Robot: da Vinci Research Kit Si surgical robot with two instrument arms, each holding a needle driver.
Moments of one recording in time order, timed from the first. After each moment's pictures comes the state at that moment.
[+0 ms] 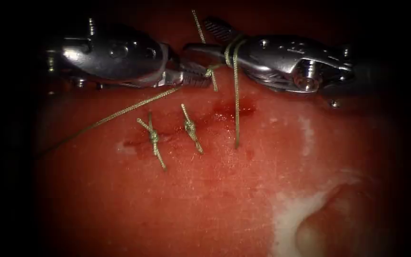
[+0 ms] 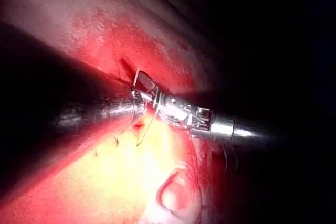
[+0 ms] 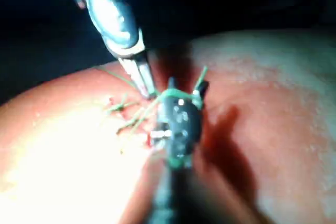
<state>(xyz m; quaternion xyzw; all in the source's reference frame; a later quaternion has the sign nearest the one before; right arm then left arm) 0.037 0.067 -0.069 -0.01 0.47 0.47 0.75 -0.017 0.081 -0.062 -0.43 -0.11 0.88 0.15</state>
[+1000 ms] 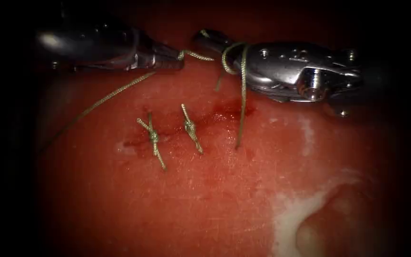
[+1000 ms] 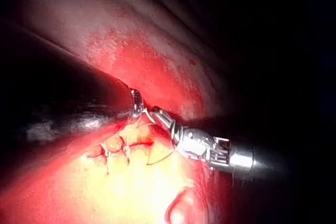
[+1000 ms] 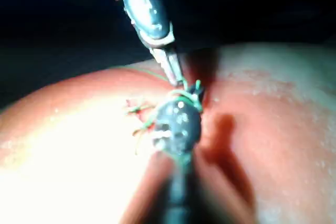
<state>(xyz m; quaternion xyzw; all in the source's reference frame) 0.036 0.064 -0.072 -0.03 0.49 0.42 0.77 -0.012 0.085 -0.061 -0.42 -0.12 0.88 0.18</state>
